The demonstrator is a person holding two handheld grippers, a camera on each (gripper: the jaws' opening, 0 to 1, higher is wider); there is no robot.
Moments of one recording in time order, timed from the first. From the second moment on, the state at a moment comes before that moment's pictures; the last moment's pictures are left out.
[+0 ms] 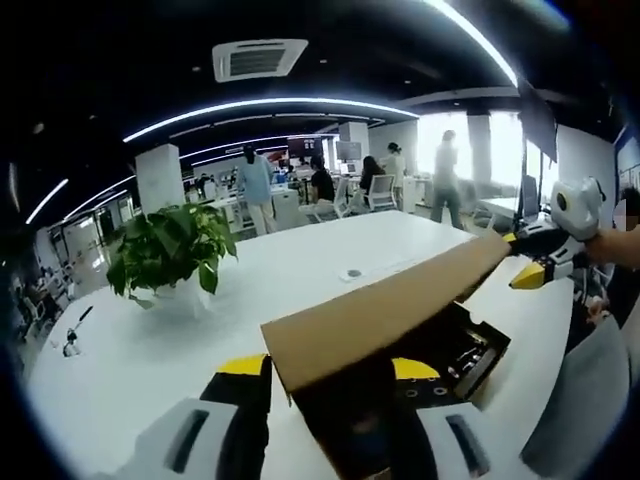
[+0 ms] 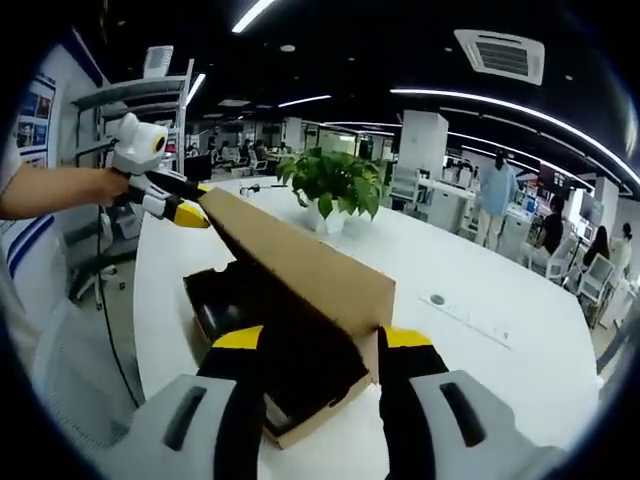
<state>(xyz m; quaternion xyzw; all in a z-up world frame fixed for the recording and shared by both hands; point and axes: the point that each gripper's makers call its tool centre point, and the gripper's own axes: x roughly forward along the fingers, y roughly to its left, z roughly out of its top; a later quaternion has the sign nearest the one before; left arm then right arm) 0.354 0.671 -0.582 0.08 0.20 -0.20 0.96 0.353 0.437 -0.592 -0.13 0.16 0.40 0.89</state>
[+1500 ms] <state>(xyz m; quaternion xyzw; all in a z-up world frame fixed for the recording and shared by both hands) 0.431 0.708 -0.566 0.09 0.18 -0.11 0.97 0.411 0.423 -0.629 -0.10 0.19 0.37 0.90</state>
